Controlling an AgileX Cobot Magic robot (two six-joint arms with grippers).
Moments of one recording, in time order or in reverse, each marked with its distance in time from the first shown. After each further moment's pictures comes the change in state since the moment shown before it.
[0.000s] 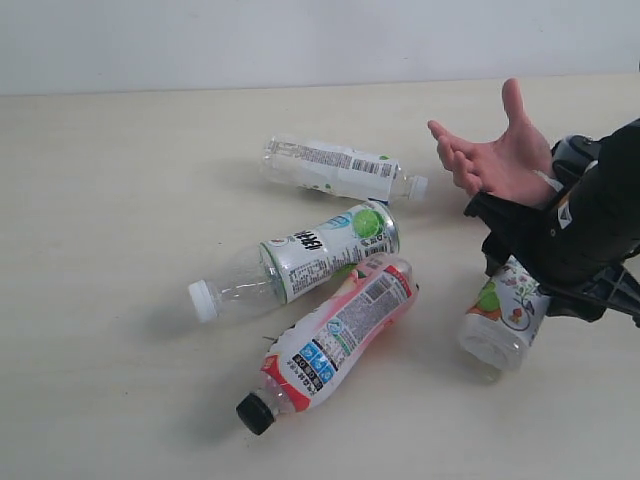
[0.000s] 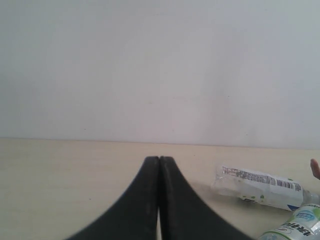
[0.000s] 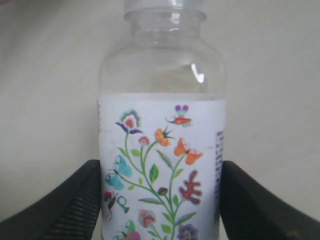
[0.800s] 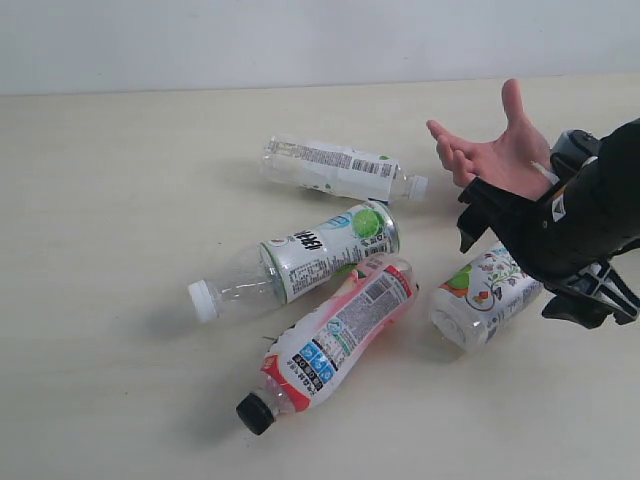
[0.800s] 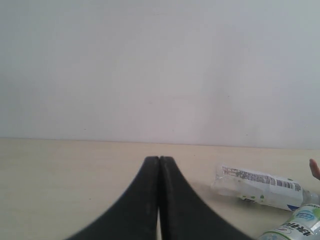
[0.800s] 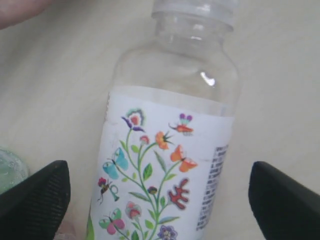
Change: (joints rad) left arm 0.000 0.000 0.000 0.000 0.000 0.000; right arm 0.000 0.000 0.000 0.059 -0.078 0.007
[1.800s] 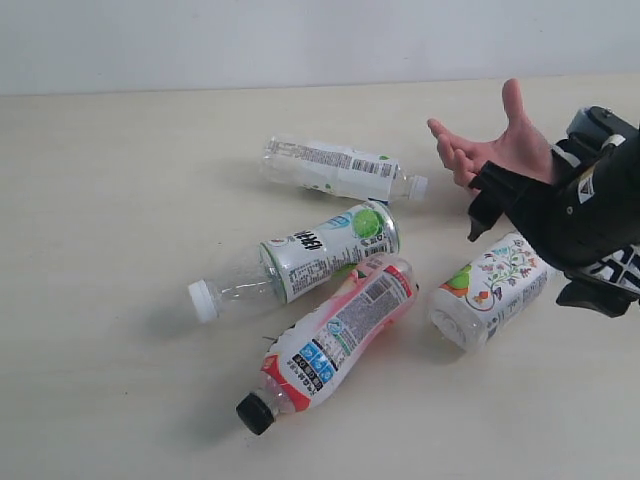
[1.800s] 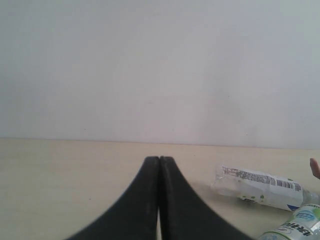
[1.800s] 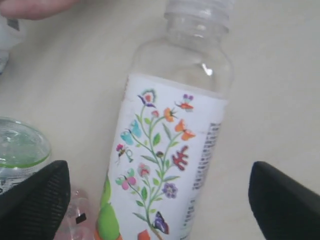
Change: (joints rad) left arm 0.000 0.000 0.000 0.000 0.000 0.000; right arm 0.000 -0.119 0.000 0.047 0.088 -0.103
